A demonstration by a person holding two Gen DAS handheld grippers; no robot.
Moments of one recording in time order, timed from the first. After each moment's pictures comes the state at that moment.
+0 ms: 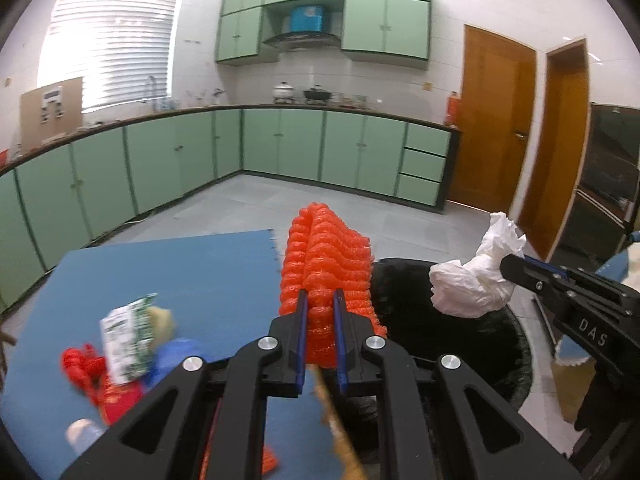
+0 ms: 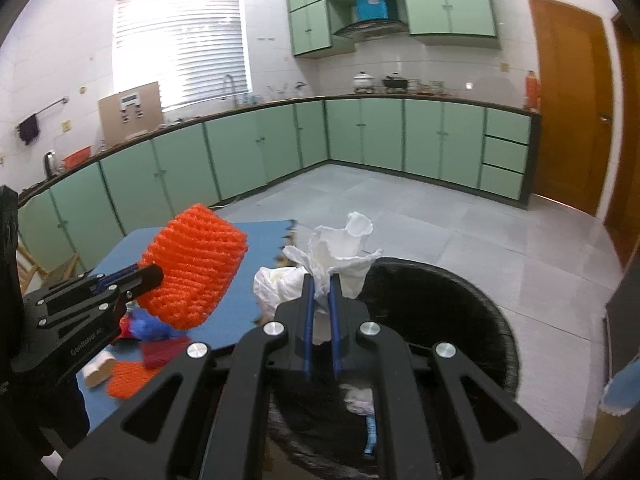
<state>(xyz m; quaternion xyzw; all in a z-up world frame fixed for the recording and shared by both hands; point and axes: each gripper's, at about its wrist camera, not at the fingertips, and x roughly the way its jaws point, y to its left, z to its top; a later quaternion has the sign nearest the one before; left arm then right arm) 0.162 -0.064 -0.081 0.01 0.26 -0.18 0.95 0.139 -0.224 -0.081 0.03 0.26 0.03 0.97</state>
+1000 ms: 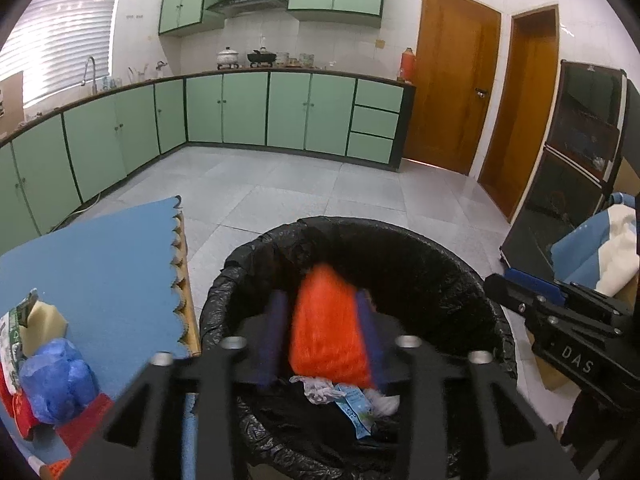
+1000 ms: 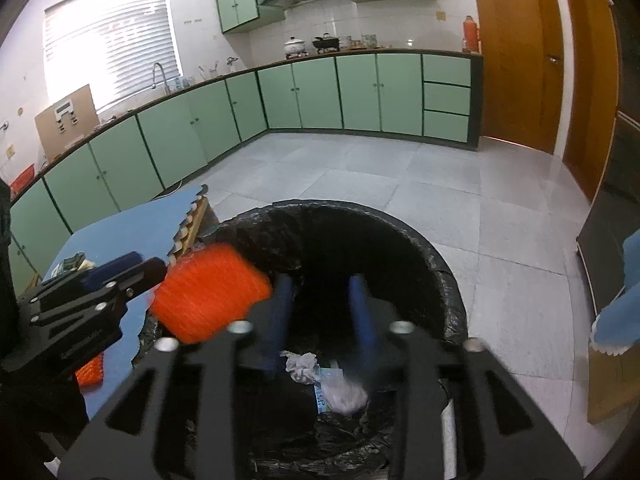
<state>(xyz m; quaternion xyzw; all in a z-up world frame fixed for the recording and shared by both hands) 0.202 -0.158 -0.128 0.03 0.32 -0.25 0.91 0.146 -0.304 -0.154 0.09 0.32 -0.07 0.94</state>
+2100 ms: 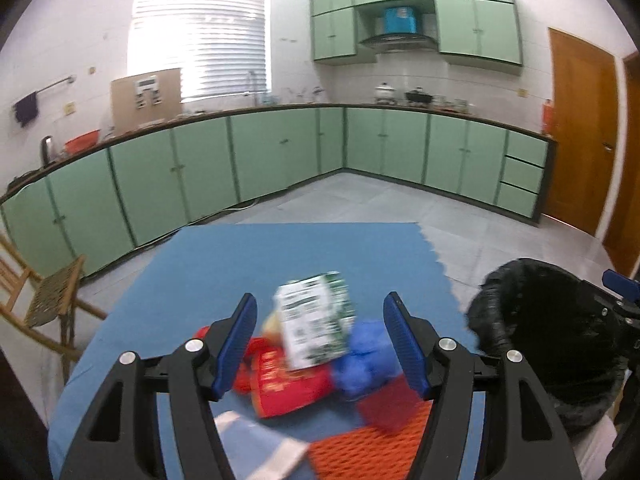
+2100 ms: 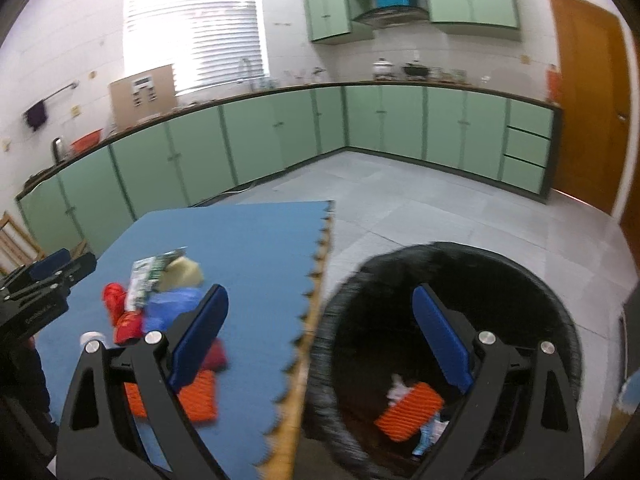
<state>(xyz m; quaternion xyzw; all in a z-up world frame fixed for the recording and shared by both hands) 0.158 0.093 -0.095 0.01 0.26 0.02 0.97 0.182 -0.132 -0.119 0.02 0.28 0.07 0.96</state>
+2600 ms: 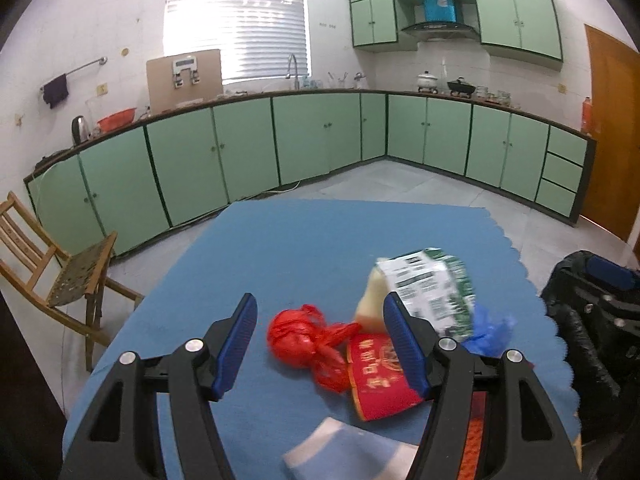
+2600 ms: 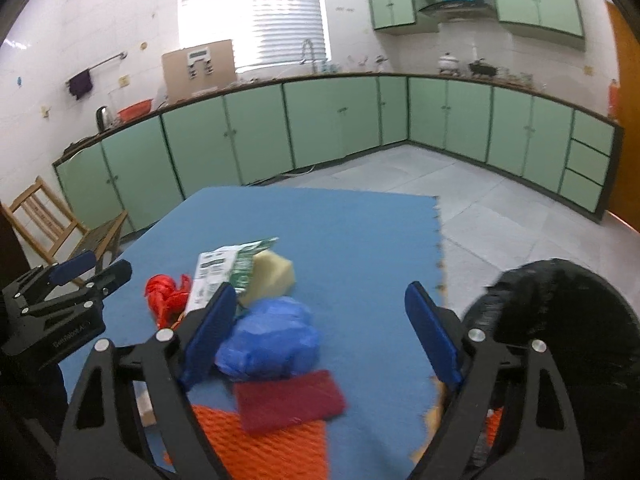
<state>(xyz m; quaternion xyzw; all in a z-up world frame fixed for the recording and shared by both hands) 0.176 0.162 -0.129 0.00 0.28 0.08 0.96 0.229 -0.023 -0.145 0.00 0.29 0.16 0.94</state>
